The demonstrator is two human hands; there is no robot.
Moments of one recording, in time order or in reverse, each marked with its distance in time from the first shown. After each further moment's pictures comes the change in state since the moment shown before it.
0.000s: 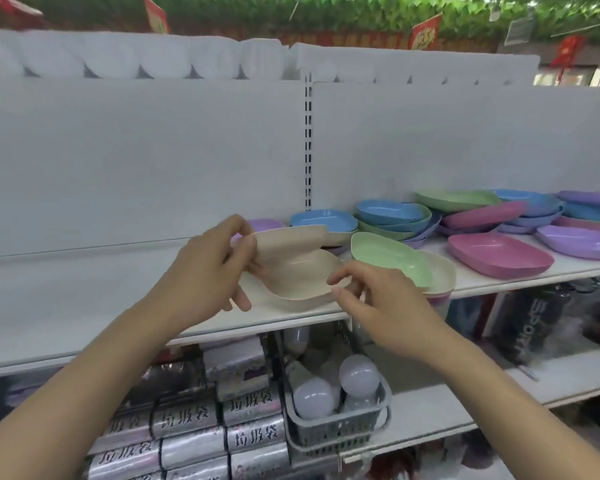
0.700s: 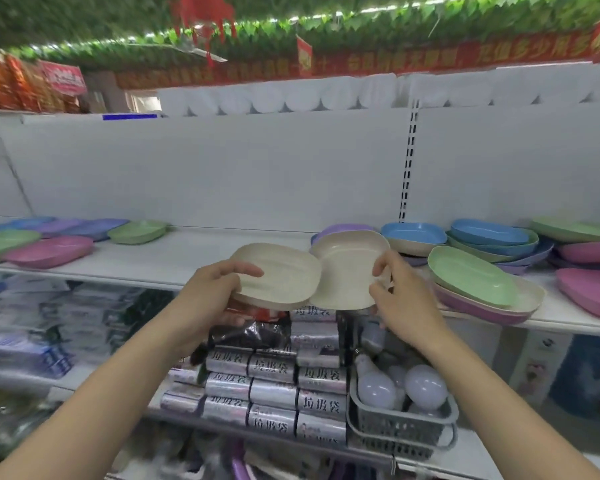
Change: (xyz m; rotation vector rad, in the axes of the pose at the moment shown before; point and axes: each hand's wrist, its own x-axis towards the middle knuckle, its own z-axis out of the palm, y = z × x) left_hand -0.138 0.016 -0.042 -0.392 0.355 -0.580; right_hand 0.004 -0.033 0.031 0.355 -0.033 -0.008
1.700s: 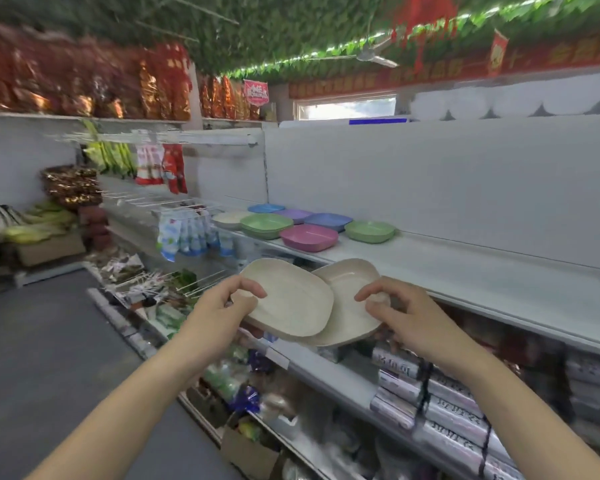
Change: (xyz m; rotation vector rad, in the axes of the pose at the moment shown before) left_hand -0.124 -0.092 -0.371 0.069 0.451 0.039; right_hand -0.046 -0.273 0.302 0.394 -0.660 -0.230
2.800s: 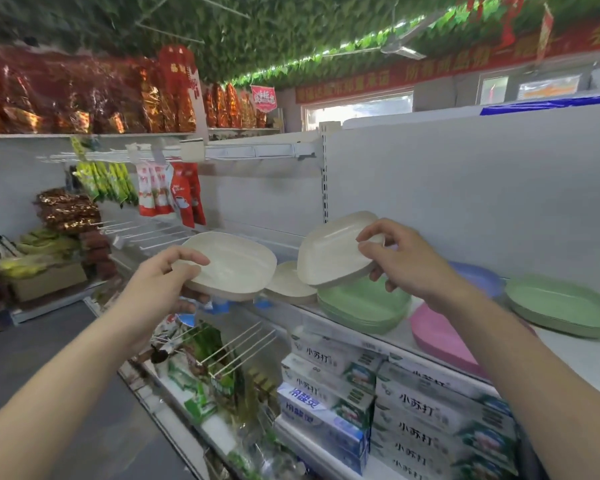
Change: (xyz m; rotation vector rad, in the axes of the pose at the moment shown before) left_hand 0.402 -0.068 -0.263 0.053 0.202 0.060; right_hand 0.443 -0.034 0.154 -0.023 0.189 -0.022
